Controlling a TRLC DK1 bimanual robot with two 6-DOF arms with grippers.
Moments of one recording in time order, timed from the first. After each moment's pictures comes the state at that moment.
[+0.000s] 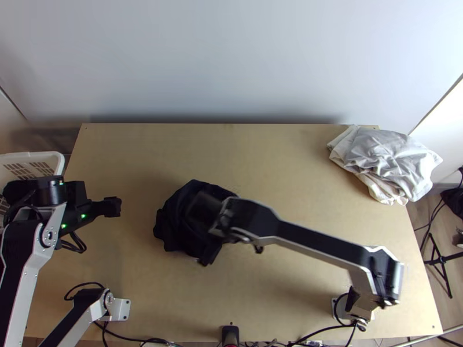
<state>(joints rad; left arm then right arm) 0.09 0.89 0.98 -0.92 0.13 -0.10 1.18 1.82 1.74 -1.05 0.02 0.12</state>
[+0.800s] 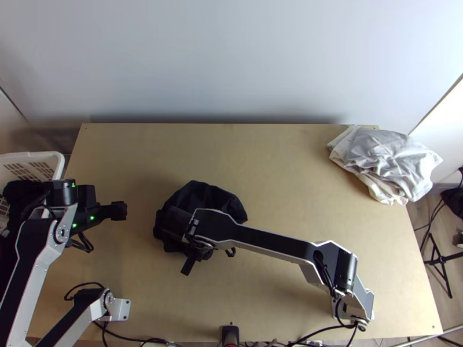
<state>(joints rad) 0.09 0.93 0.86 -0.82 0.13 -0.06 1.23 2.09 1.87 -1.01 -0.03 0.07</state>
